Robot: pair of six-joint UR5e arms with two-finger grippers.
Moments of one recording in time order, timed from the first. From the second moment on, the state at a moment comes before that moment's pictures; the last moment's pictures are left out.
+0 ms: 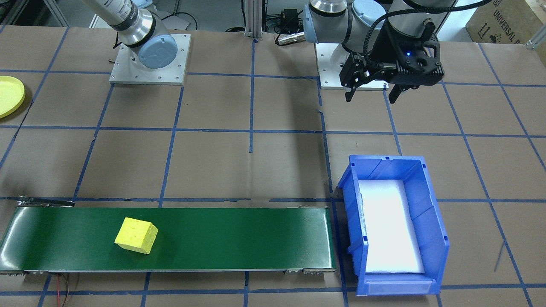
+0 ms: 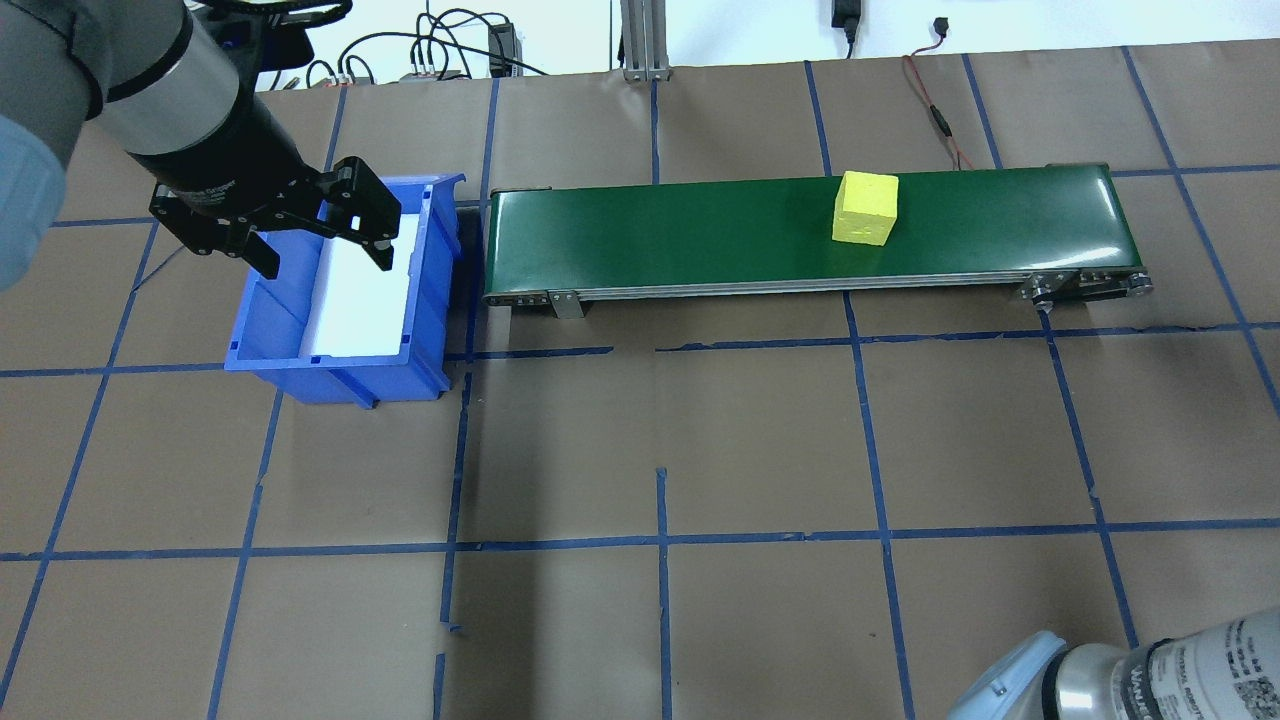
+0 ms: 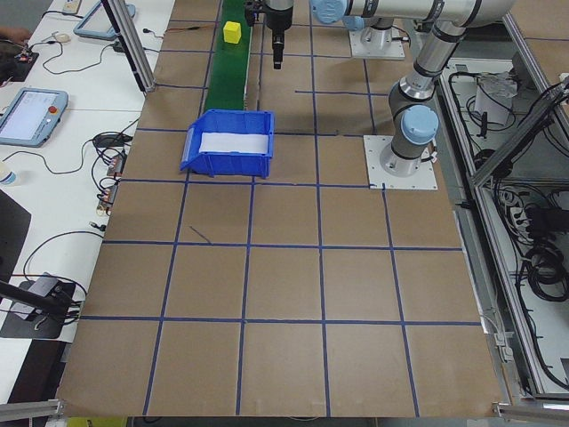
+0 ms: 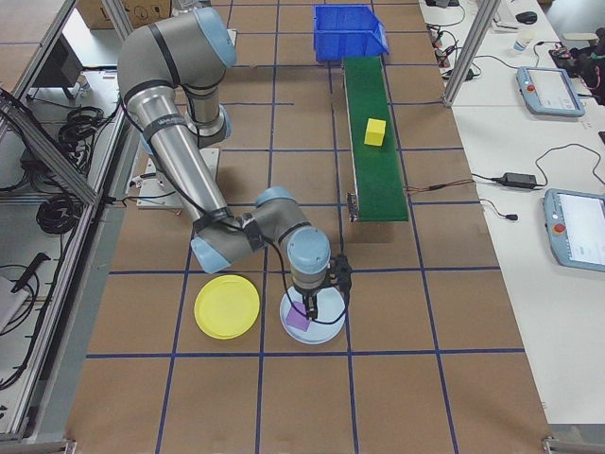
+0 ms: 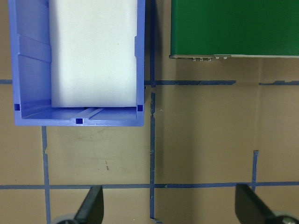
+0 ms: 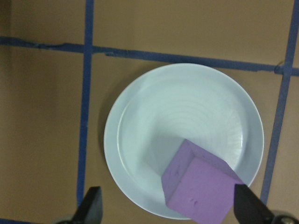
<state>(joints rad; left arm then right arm) -1.55 -1.49 -1.61 -1.57 1.54 0.01 0.60 -1.19 1.57 -1.95 -1.53 -1.10</state>
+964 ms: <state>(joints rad) -1.55 -1.49 -1.61 -1.58 1.54 0.01 1.03 -1.16 1.57 -1.92 -1.20 -0.35</state>
